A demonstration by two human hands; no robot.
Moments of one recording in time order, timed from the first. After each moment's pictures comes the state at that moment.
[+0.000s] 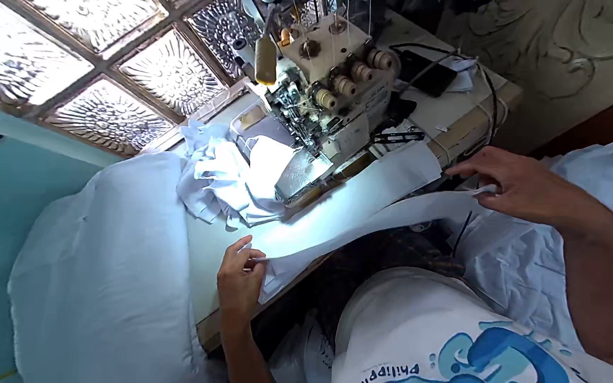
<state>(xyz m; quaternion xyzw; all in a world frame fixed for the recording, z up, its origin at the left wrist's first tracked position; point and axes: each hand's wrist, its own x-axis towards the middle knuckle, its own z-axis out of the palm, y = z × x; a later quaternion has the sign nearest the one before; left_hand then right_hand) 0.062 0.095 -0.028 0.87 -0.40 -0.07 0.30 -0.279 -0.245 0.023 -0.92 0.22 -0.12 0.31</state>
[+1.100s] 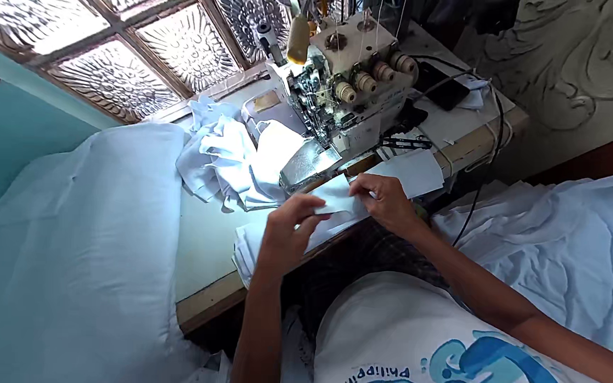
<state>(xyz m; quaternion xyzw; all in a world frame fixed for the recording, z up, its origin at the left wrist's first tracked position) 0.013 0.008 0.009 0.69 -0.49 -0.20 0.49 -0.129 -0.167 -0.028 -0.86 0.13 -0.29 0.41</state>
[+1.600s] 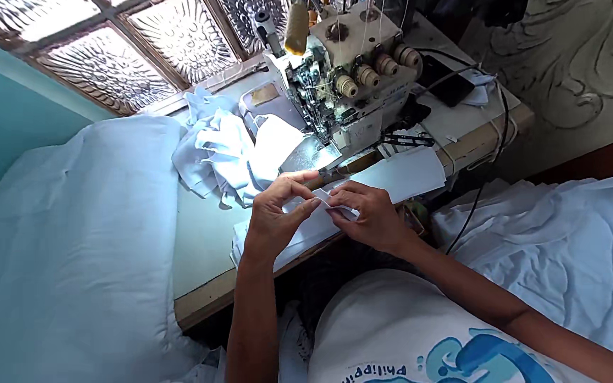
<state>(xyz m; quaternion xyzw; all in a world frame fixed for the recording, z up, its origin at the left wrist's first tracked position) 0.035 -0.003 0.011 0.62 -0.51 -0.20 0.56 -0.114 -0.135 -0.016 -0.86 0.04 -0.37 0.35</state>
